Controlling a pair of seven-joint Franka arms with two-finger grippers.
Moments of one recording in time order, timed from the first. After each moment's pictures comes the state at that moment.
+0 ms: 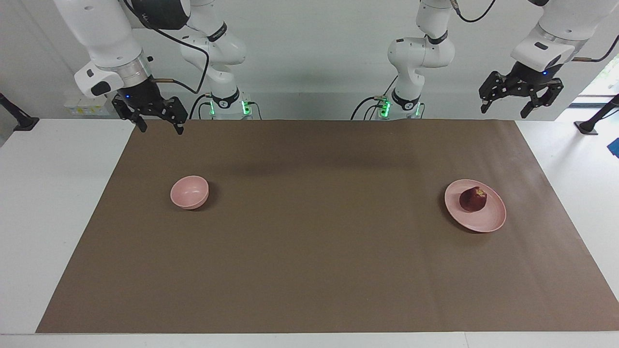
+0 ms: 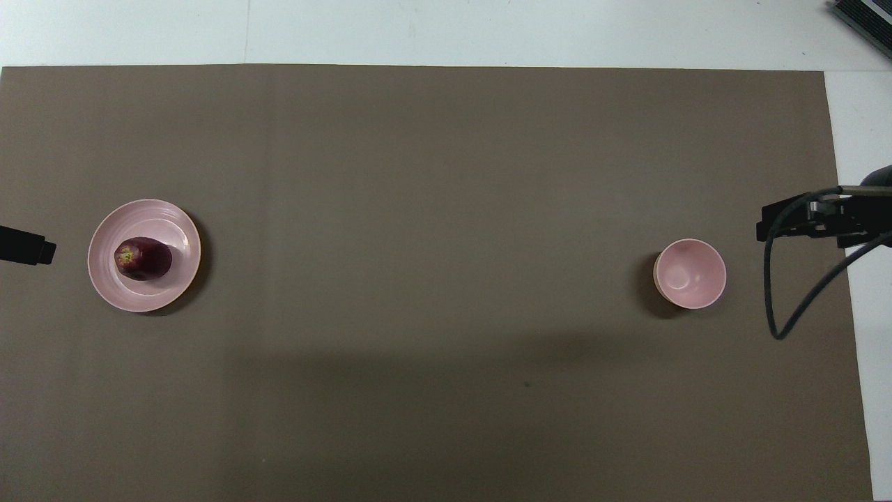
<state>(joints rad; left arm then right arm) -0.11 -0.04 0.08 -1.47 0.01 1.43 0.22 -0.06 0.00 0.06 -1.57 0.00 1.54 0.10</state>
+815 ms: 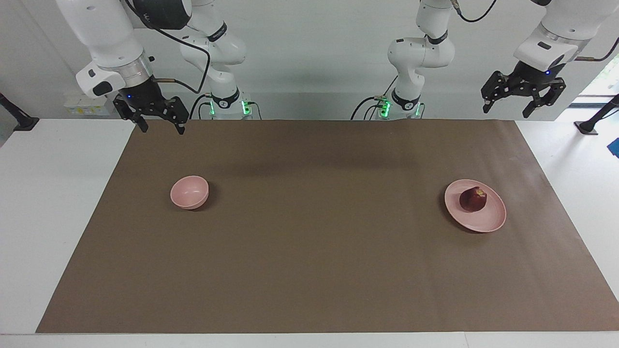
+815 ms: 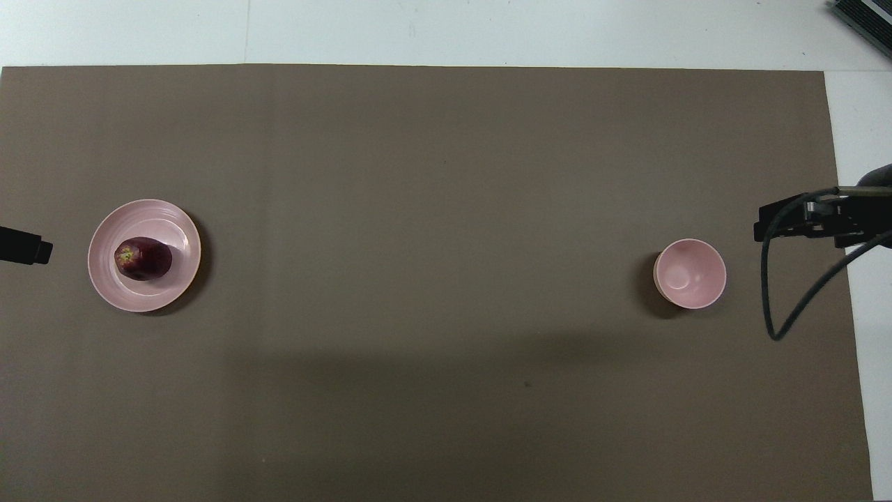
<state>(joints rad) -0.11 -0.04 0.08 -1.47 0.01 1.44 0.22 -0.06 0.00 0.06 -1.57 0.00 1.54 0.10</state>
